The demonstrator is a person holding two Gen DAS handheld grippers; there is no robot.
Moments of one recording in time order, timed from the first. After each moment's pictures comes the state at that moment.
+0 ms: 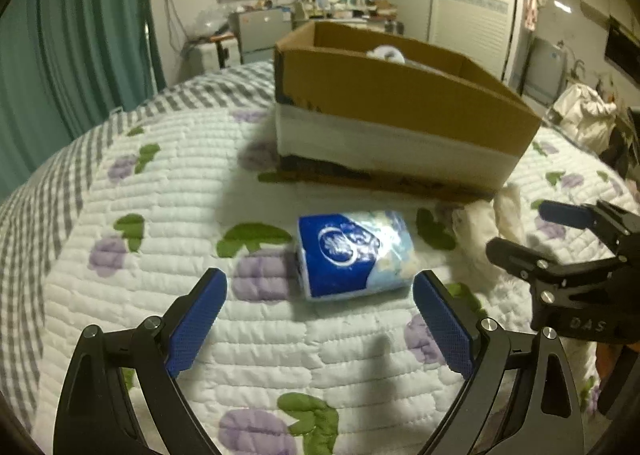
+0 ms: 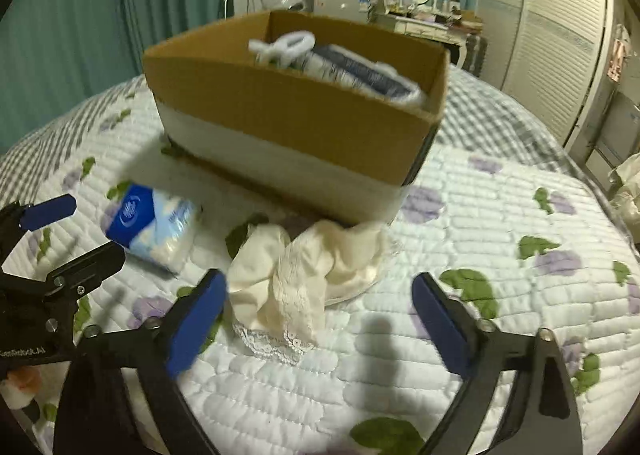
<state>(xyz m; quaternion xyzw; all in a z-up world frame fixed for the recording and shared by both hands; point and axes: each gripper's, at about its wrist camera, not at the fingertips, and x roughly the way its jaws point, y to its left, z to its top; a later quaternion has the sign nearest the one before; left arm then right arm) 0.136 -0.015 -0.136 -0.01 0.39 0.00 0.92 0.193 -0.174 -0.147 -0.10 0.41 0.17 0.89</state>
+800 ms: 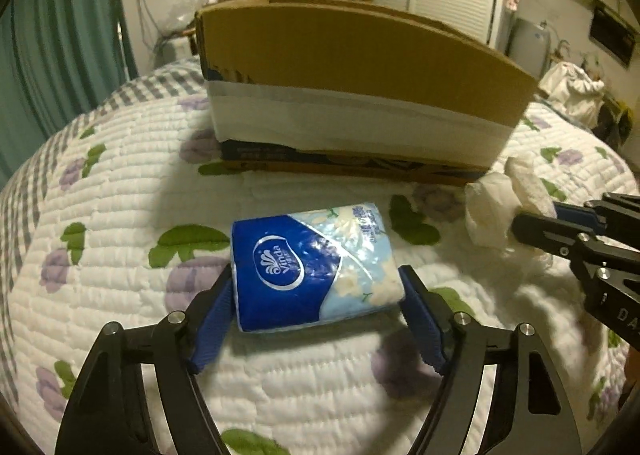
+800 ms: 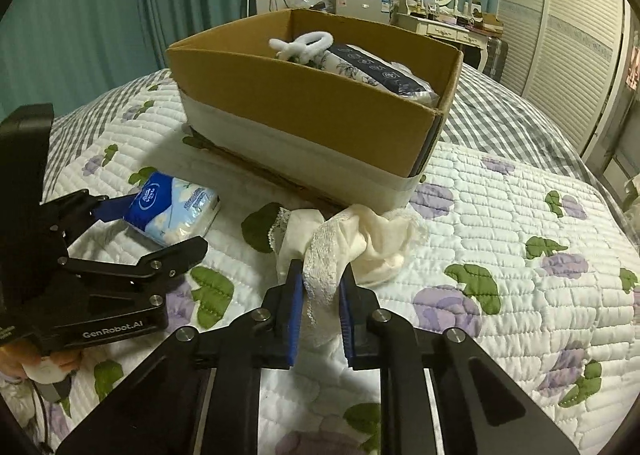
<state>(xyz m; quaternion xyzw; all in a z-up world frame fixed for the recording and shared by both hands) 0.152 -0.031 -0.152 0.01 0.41 -0.03 0.91 0.178 -0.182 -0.138 -0.10 0.40 0.21 0.89</state>
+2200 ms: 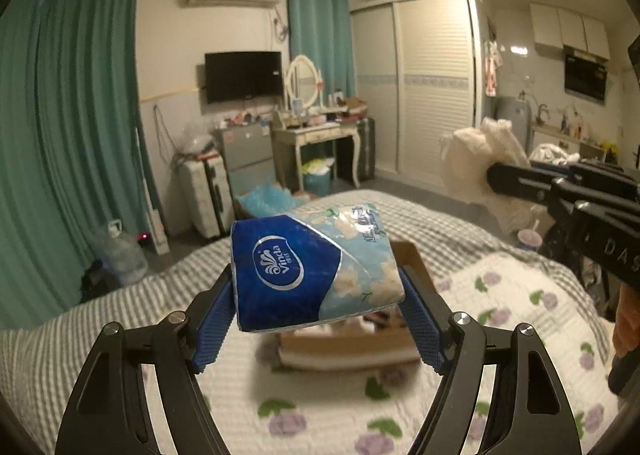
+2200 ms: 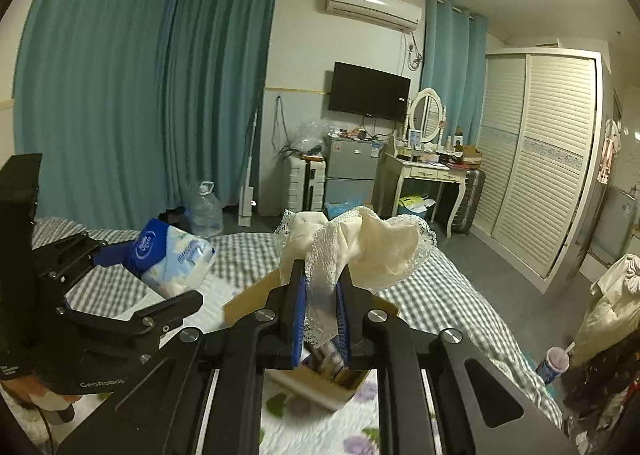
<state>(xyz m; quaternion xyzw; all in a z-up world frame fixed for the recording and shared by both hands) 0.149 -0.028 0.060 0.03 0.21 -0.03 0.98 0.142 -0.162 0.113 -0.10 0.18 0.21 0.96</state>
